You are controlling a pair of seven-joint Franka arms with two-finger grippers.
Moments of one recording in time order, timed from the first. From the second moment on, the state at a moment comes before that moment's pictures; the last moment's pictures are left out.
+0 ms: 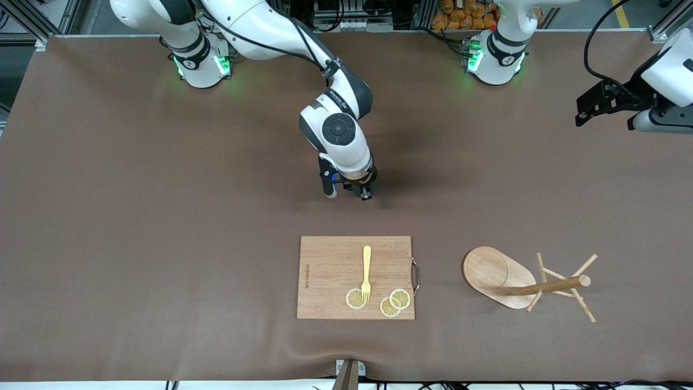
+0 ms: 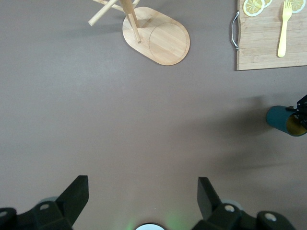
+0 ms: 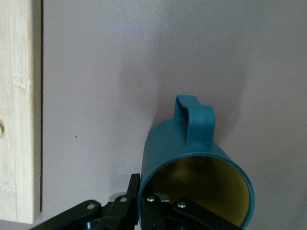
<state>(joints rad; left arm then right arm) -0.01 -0.02 -0.10 -1.50 -0.01 1.45 -0.03 0.90 0.78 -0.09 -1.43 0.27 2.33 2.05</state>
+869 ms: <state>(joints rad) -0.02 -0.02 -0.10 -1.50 -0.01 1.45 -0.03 0.90 0.78 -0.10 -1.41 0.27 2.31 2.05</state>
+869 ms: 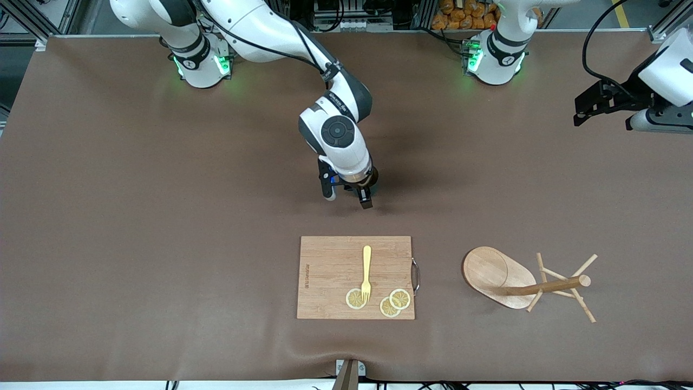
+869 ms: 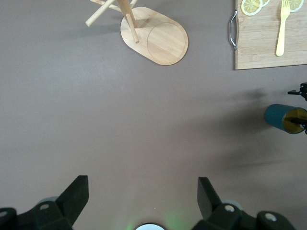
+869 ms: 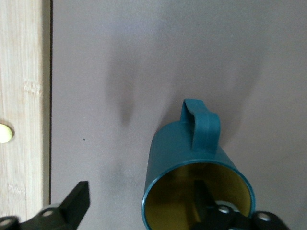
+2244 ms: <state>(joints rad) -0.01 -0.01 -0.10 -1.50 -0.01 1.45 -0.03 0.69 0.64 -0.11 -1.29 0.27 1.86 1.74</state>
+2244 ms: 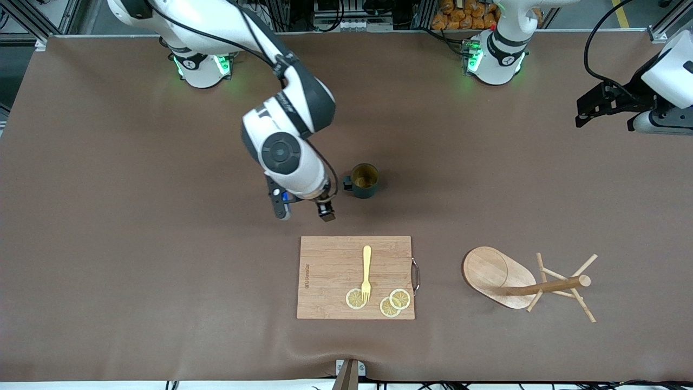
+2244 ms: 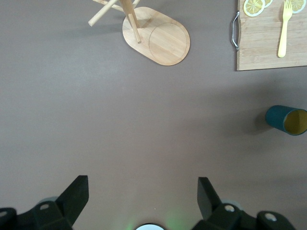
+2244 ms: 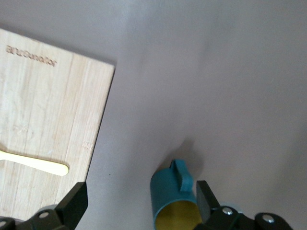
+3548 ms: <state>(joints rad) -0.32 0.15 -0.33 -1.47 -0.02 1.71 -0.62 0.22 0.41 -0.13 -1.35 0.19 1.54 0.50</state>
